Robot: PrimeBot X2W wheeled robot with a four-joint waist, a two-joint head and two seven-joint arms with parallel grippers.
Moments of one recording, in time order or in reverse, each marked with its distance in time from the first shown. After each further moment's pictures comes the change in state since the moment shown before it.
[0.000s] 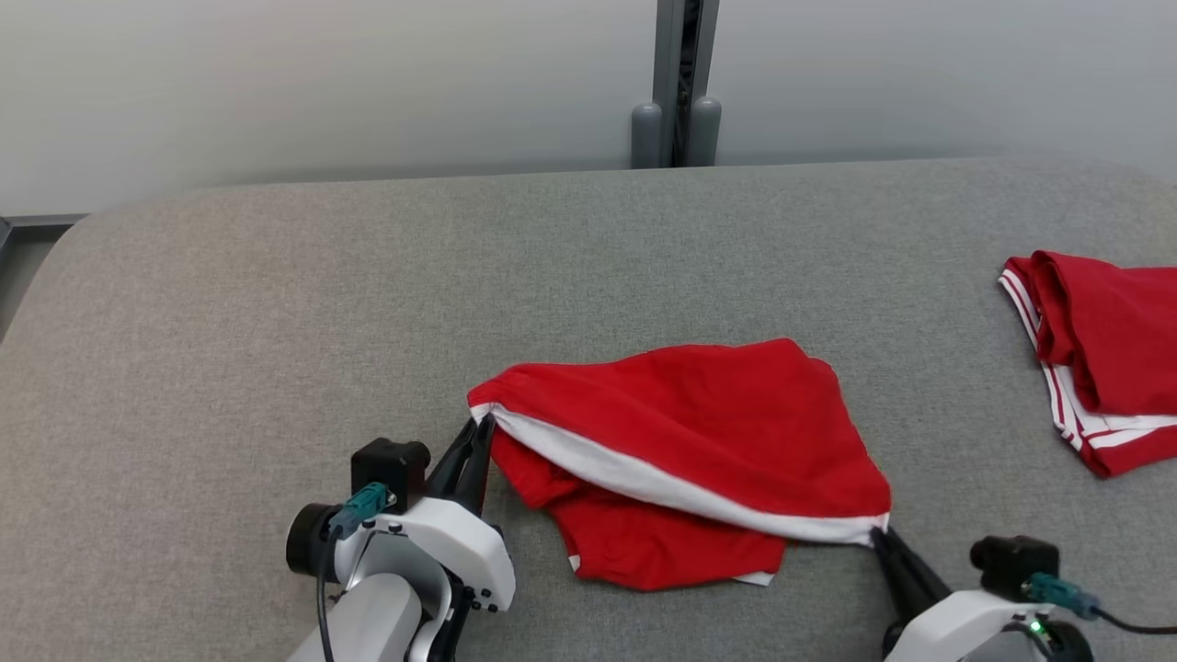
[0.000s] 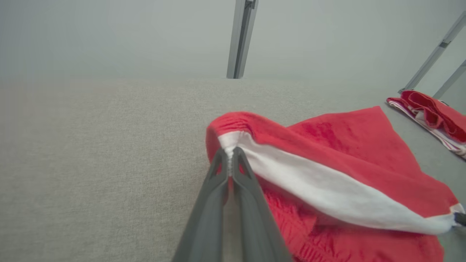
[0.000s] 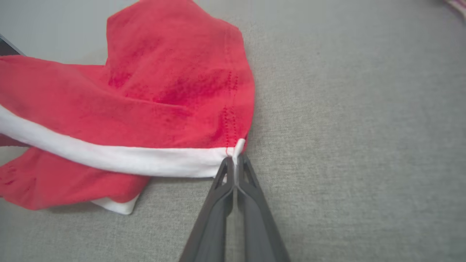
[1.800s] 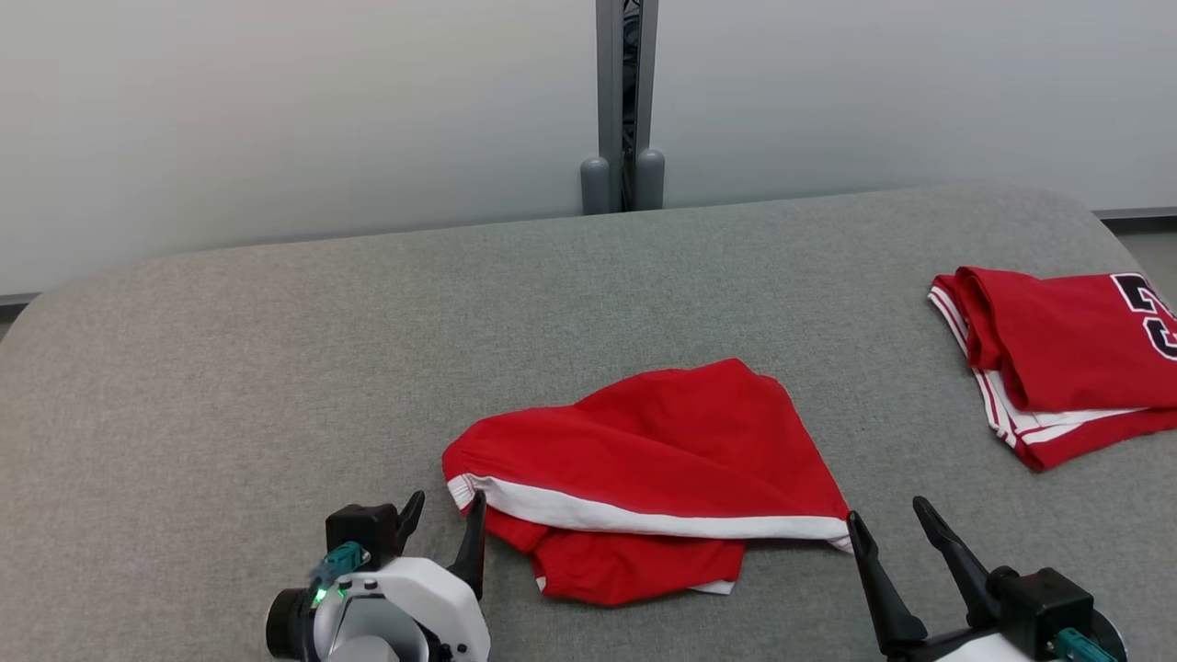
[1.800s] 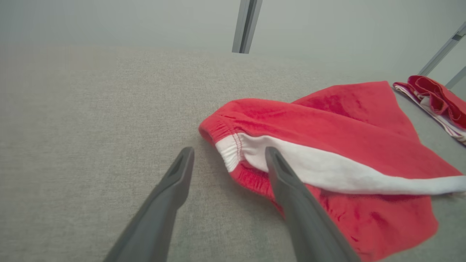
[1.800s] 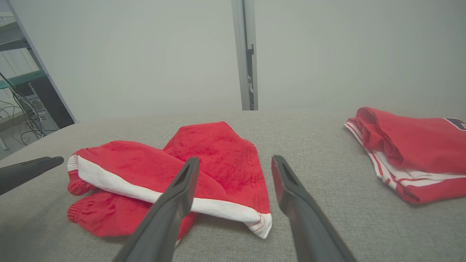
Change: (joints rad) left arm 0.088 -0.035 0.108 0.121 0.015 -0.036 -0.002; right arm 0.256 0.038 -0.218 -0.500 -0.372 0.000 0.002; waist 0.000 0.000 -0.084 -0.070
